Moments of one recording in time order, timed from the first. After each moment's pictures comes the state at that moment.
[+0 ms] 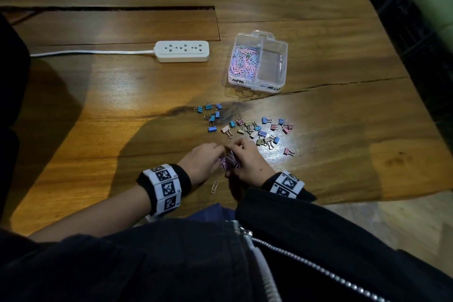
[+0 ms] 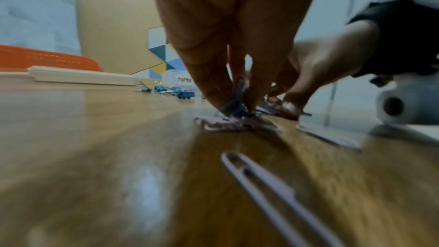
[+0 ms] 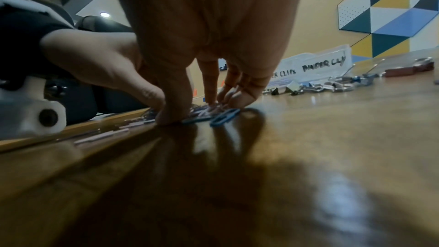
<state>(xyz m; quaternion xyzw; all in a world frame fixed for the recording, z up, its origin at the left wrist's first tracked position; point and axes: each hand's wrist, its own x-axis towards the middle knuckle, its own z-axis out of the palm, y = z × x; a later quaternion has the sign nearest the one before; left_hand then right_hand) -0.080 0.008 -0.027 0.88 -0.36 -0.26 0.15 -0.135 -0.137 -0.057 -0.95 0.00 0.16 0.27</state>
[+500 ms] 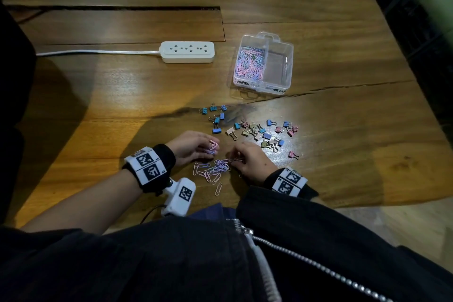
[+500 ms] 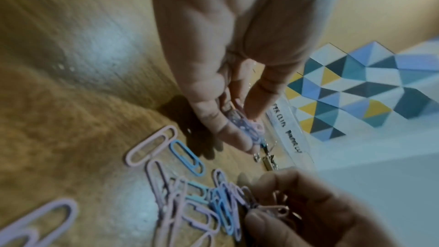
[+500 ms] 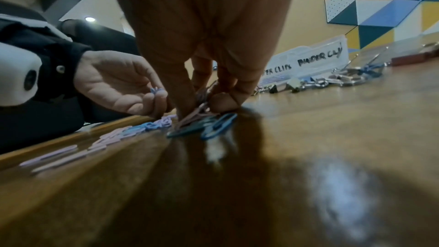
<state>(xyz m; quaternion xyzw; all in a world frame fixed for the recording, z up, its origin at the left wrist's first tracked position) -0.035 0.028 -0.020 0.62 0.11 -0.51 0.59 -0.122 -0.135 -0.043 -0.93 0.02 0.19 0.32</state>
